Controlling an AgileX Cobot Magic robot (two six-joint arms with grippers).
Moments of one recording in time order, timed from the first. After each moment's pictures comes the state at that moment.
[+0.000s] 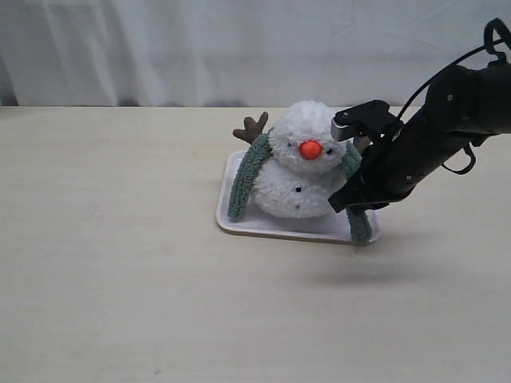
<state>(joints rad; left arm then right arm) -0.02 0.00 0.00 -0.03 0.33 0.13 0.23 1.84 -1.16 0.22 0.65 -0.43</state>
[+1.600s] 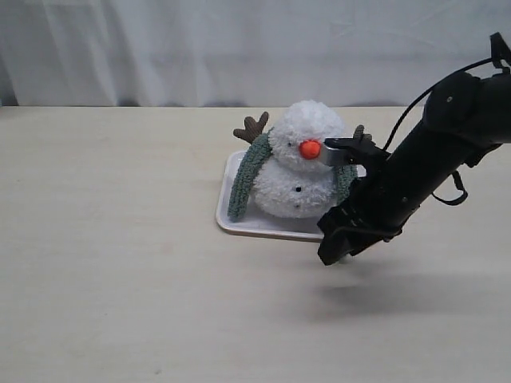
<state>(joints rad) -0.02 0.00 0.00 -0.03 0.33 0.13 0.23 1.84 -1.13 0.50 0.93 -0.56</state>
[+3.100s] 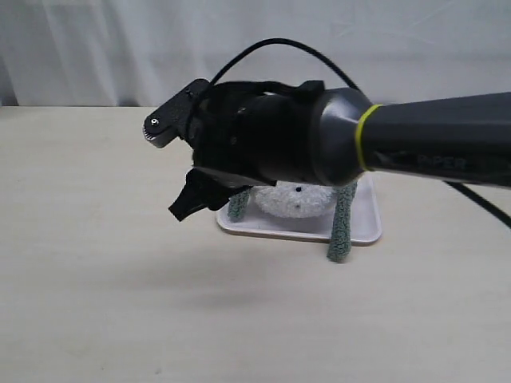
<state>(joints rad) -0.02 0.00 0.00 -0.03 0.34 0.13 0.87 1.98 -1.47 -0.79 0.77 0.66</state>
